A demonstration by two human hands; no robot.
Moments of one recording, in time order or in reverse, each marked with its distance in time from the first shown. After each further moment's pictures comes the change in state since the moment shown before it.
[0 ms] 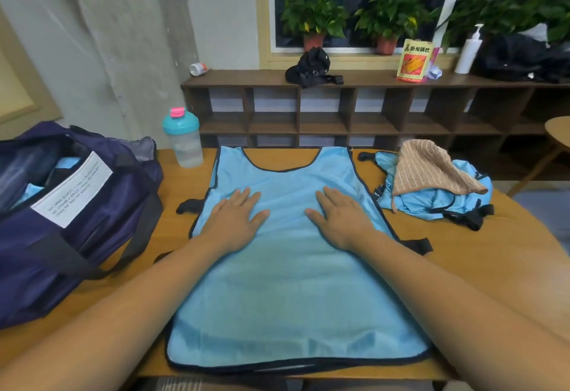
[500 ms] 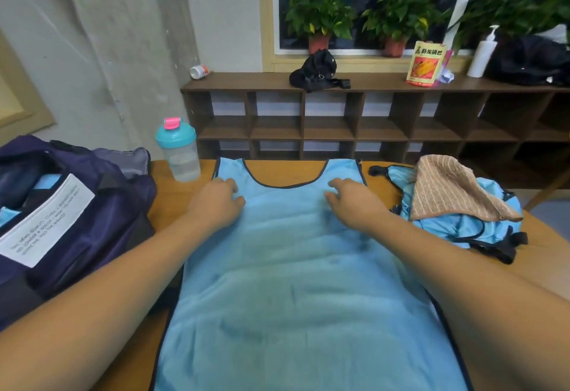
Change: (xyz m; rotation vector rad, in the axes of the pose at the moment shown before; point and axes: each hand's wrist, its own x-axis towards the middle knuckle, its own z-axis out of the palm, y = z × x) left_hand 0.080 -0.034 -0.052 0.045 0.137 -0.151; right_hand 0.064 0.003 -0.060 0.110 0.085 0.052
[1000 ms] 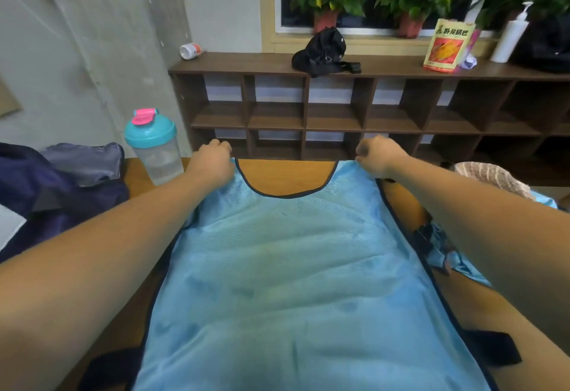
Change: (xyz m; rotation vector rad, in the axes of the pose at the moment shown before) left_hand 0.168 -0.018 0.030 0.070 0.025 -0.020; right_hand 0.167 0.068 -0.027 -0.104 0.002 0.119
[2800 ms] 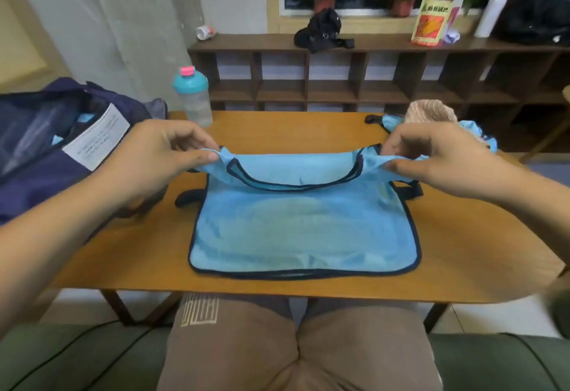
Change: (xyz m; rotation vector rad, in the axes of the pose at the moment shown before) left_hand -0.379 -0.020 -0.168 -0.701 0.094 0.284; right_hand -0.378 0.011 -0.091 0.422 0.046 -0.469
